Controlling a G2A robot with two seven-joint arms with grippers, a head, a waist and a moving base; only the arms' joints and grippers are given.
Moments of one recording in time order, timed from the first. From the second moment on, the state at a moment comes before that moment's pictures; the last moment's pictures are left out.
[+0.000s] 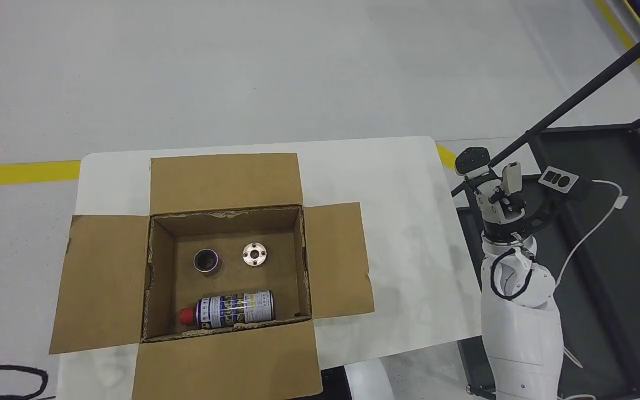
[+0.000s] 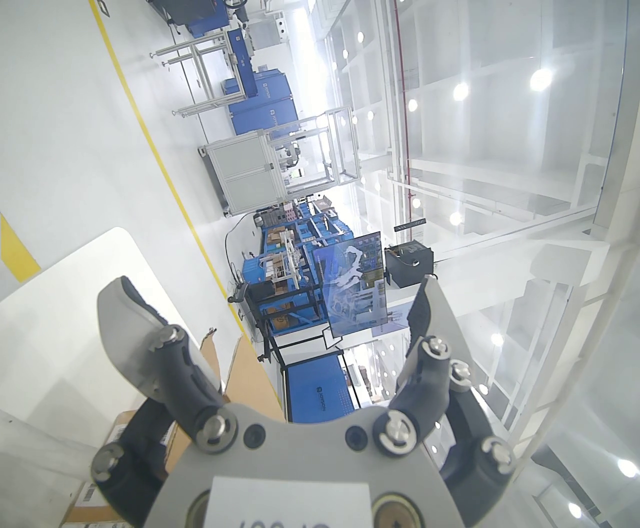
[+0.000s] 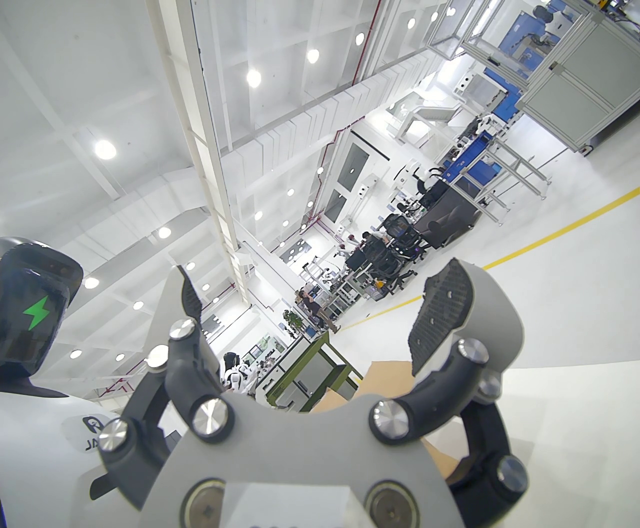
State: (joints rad) left arm 2.29 -1.32 -2.22 -2.28 -0.37 -0.30 0.05; right arm -1.57 -1.40 1.88 -1.80 0.39 -0.73 0.65
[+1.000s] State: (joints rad) left arm 2.29 -1.32 -2.22 -2.28 -0.37 -0.30 0.05; right arm -1.59 -1.37 1.86 -1.91 0.28 -0.63 0.78
